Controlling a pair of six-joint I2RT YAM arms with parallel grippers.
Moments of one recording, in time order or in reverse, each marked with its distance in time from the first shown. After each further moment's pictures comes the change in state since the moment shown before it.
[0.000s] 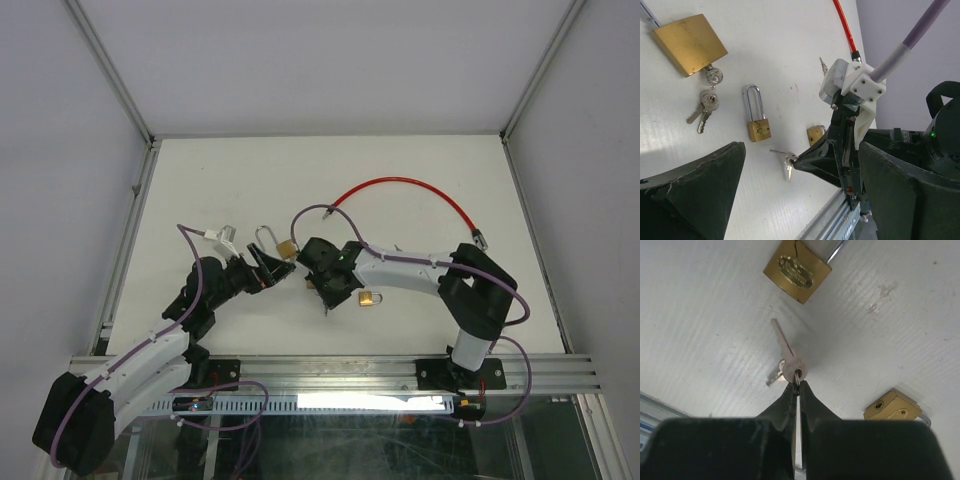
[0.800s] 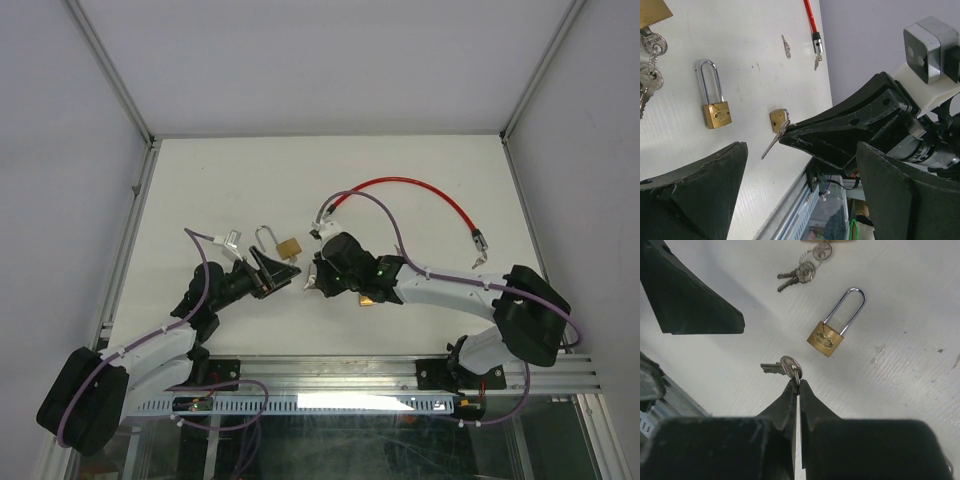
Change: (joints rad) left arm 0.000 0.142 -0.081 0.315 0.159 -0.203; right arm -0.018 -0.290 -0.259 0.483 0.025 0.096
